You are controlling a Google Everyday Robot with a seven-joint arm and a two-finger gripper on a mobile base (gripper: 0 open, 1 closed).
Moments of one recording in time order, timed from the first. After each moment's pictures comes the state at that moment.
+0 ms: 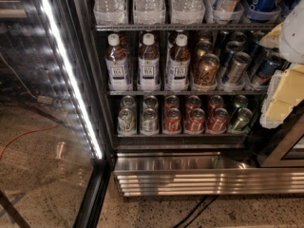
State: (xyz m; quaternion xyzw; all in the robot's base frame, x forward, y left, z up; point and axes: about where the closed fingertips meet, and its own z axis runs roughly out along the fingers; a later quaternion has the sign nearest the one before) arm 0.438 -0.216 0.977 -0.60 0.78 -0.04 0.16
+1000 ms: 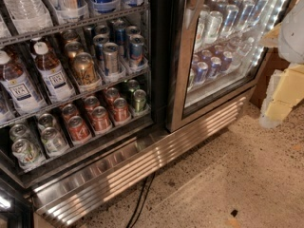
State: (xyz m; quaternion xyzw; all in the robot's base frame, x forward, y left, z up) arm 0.438 -0.216 0.977 -0.60 0.78 -0.04 0.16
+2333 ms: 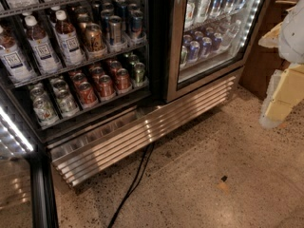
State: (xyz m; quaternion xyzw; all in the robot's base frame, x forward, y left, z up) arm 0.438 -0.216 0.977 -0.60 0.78 -0.04 0.16
